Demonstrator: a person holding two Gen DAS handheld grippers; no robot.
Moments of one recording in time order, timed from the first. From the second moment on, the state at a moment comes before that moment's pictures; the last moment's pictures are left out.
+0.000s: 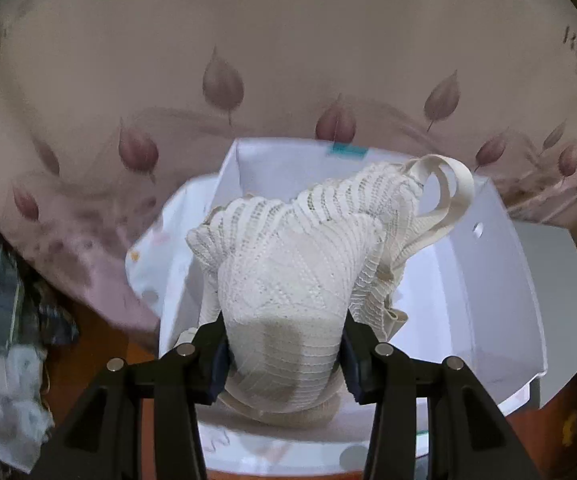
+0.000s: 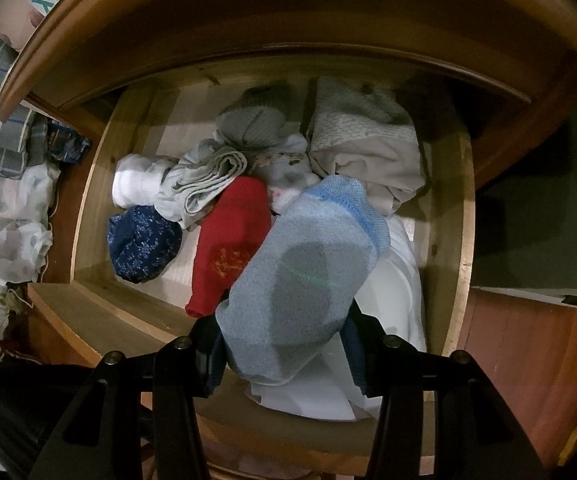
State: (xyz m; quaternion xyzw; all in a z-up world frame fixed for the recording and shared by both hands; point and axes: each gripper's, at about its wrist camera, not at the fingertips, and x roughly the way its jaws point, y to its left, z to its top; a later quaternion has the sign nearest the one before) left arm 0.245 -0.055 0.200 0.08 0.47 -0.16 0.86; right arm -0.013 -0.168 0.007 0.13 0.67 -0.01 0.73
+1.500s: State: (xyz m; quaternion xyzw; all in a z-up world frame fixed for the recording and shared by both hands) left arm 0.149 -0.004 0.232 0.08 0.43 -0.12 0.89; right arm -0.010 -0.168 0.013 0.15 0.65 0.00 0.75
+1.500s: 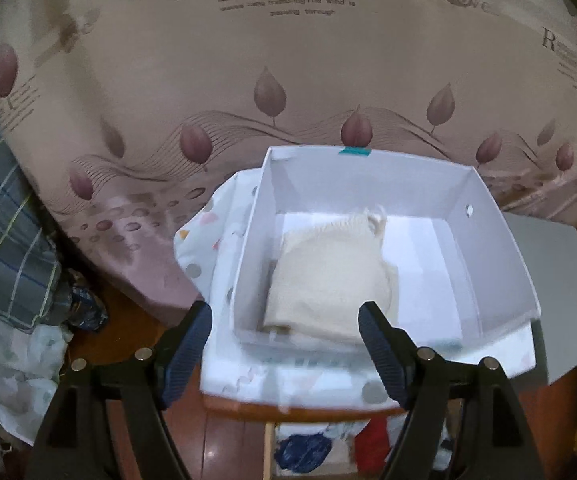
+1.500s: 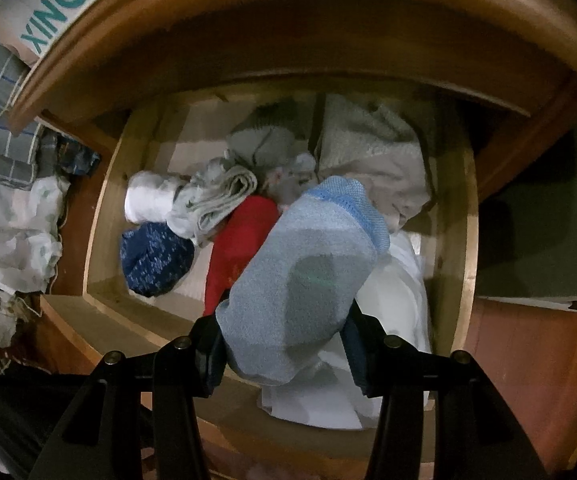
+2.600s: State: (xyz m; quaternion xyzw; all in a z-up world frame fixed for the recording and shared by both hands) left arm 0.070 0.060 0.041 0.10 0.50 -0.05 0.86; right arm -0.011 -0.173 0.134 0.12 0.61 0.01 0.78
